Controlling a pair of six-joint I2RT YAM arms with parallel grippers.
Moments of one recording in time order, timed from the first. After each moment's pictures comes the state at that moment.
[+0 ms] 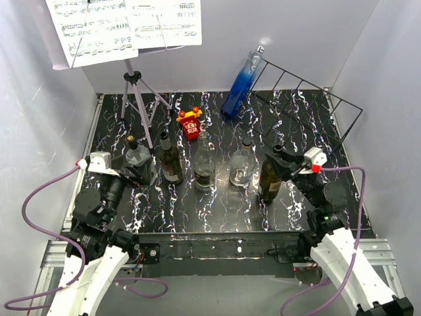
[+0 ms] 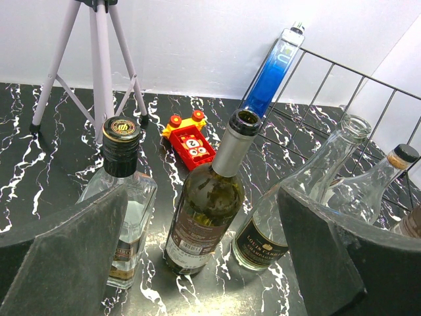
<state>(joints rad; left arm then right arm) -0.35 0.27 0.65 -0.29 -0.12 -0.24 0.32 0.46 0.30 0.53 -0.34 0.10</state>
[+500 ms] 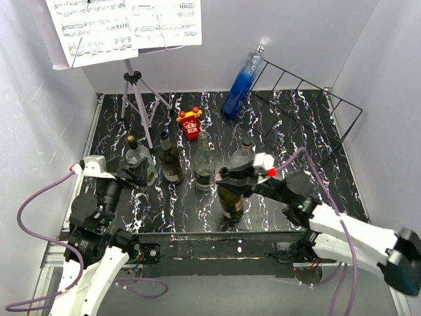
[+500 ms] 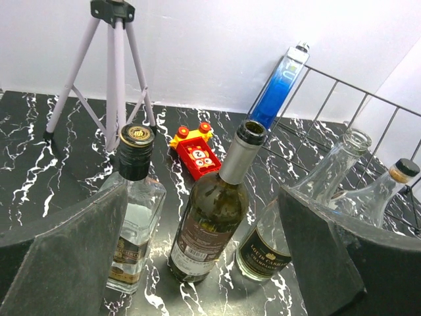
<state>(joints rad) -0.35 0.24 0.65 -0.29 -0.15 -0.24 0.87 0.77 0.40 0.65 -0.40 0.12</state>
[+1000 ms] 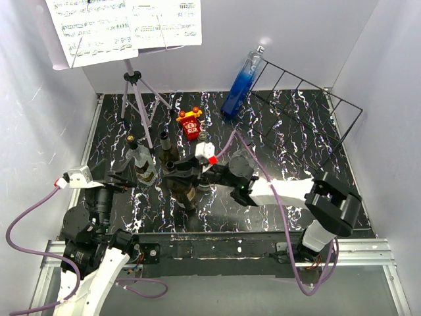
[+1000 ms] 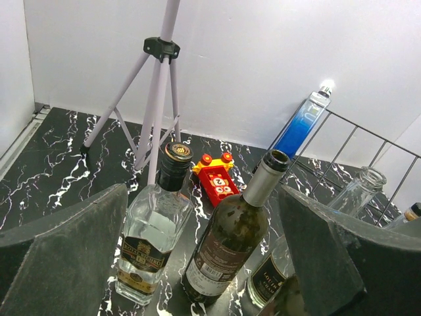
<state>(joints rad) -0.35 0.13 0.65 -0.29 -0.30 -0.24 1.08 1.57 0.84 1.09 -0.43 0.11</state>
